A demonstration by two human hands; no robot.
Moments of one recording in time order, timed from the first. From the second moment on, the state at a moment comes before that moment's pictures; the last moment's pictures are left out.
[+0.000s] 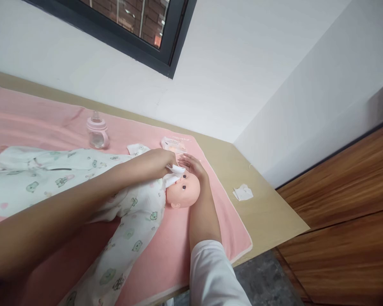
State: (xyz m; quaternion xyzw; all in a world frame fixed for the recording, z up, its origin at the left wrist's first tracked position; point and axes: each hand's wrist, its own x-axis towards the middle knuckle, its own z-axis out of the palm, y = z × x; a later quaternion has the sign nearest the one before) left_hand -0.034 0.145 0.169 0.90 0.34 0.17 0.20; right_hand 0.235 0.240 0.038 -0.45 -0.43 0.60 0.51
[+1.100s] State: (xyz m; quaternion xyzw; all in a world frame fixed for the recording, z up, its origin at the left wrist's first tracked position) left_hand -0.036 0.152 0.167 0.90 0.36 0.18 0.18; right_hand 0.232 0.235 0.042 -0.45 -0.44 0.59 0.51
